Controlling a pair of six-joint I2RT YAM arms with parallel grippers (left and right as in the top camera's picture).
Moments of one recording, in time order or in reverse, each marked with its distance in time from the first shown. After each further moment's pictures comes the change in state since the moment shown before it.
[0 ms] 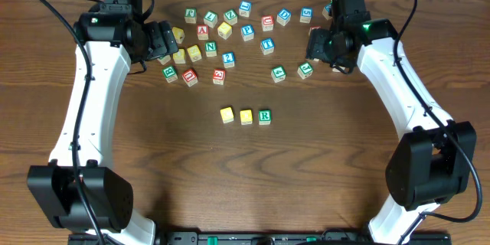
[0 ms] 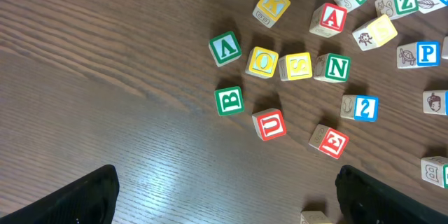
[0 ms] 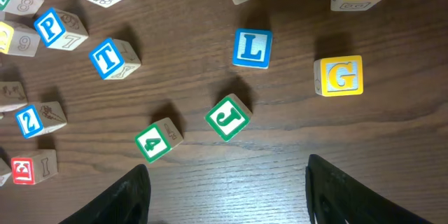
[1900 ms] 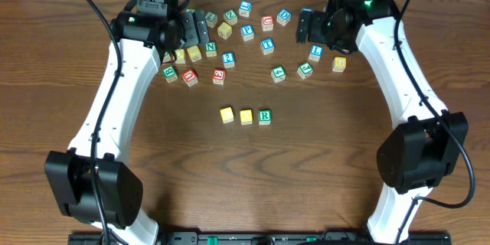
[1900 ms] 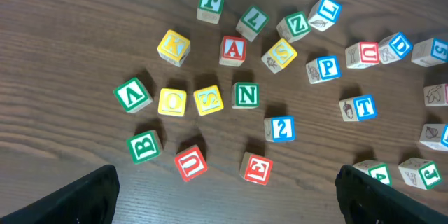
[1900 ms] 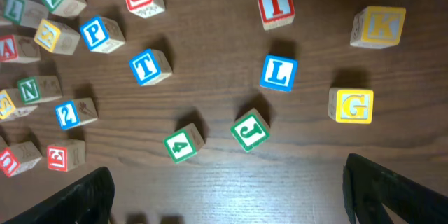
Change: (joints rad) left arm -0.145 0.041 -0.001 0.201 0.034 0.000; right arm 0.000 0.117 0.291 -0.188 -0.045 -0.083
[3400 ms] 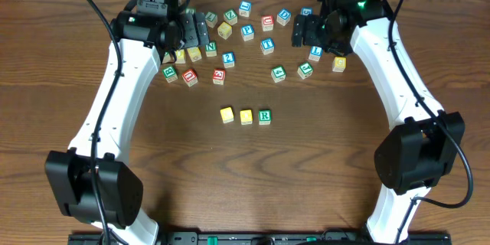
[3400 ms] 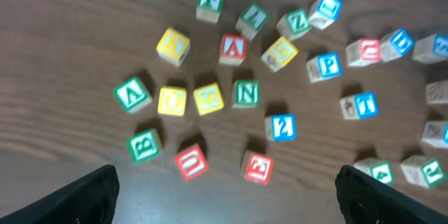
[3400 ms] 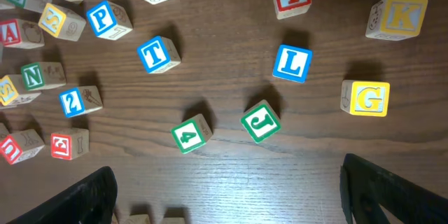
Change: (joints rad) left arm -0.004 0.003 0.000 0.000 0.000 0.008; right arm 0.030 0.000 0.000 -0.012 0.000 0.000
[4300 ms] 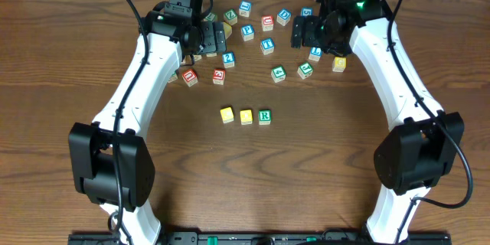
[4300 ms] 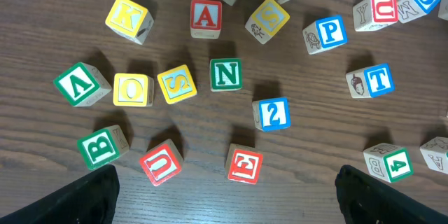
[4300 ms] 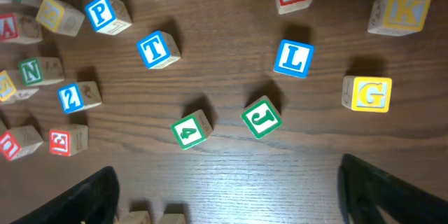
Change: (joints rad) left arm -0.064 0.115 -0.002 0.025 0.000 0.000; right arm 0.003 0.000 0.000 -0.011 0.004 0.002
